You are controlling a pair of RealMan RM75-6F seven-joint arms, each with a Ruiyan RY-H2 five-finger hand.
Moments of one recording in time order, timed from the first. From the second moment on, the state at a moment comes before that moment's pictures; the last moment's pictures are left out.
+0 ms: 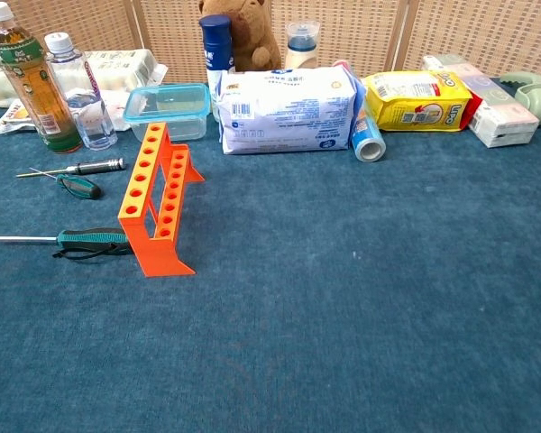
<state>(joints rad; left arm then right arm) -0.14 -1.09 -0.04 -1.80 1.43 1.32 0.09 0.00 -1.05 0.11 -1.63 -1.51 1.63 0.09</state>
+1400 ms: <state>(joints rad) -0.47 -1.61 -0.15 -1.69 0.89 1.16 0.66 0.01 -0.98 0.10 -1.64 -1.50 1.58 0.27</state>
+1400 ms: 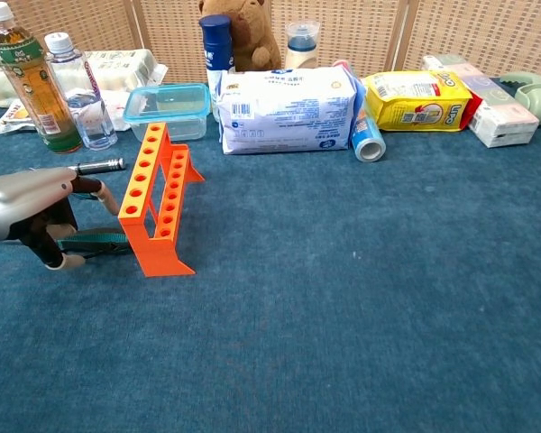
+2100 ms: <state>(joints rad) -0.50 -1.67 -0.15 -1.65 0.83 1.19 0.70 0.01 -0.98 0.10 -1.63 -1.51 1.58 0.30</state>
